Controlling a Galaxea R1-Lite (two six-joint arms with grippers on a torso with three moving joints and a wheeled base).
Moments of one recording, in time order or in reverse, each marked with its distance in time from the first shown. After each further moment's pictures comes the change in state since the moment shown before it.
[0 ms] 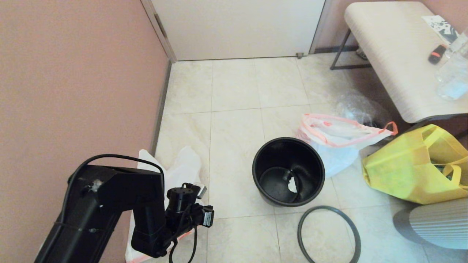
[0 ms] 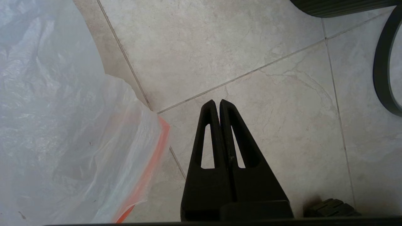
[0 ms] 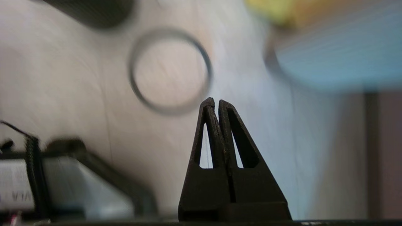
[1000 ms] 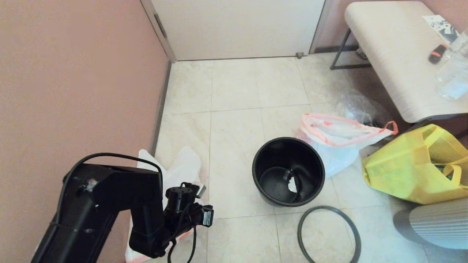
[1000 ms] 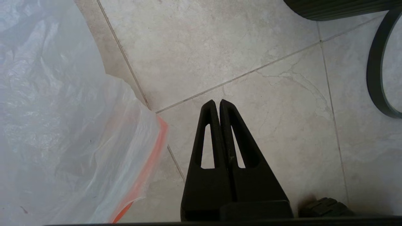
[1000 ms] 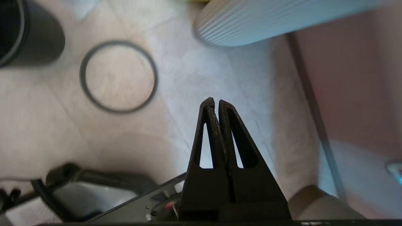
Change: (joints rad) left arm -0.002 -0.022 0.018 0.001 -0.002 -0.012; right arm 0.228 0.309 -0.799 0.774 -0.516 0.438
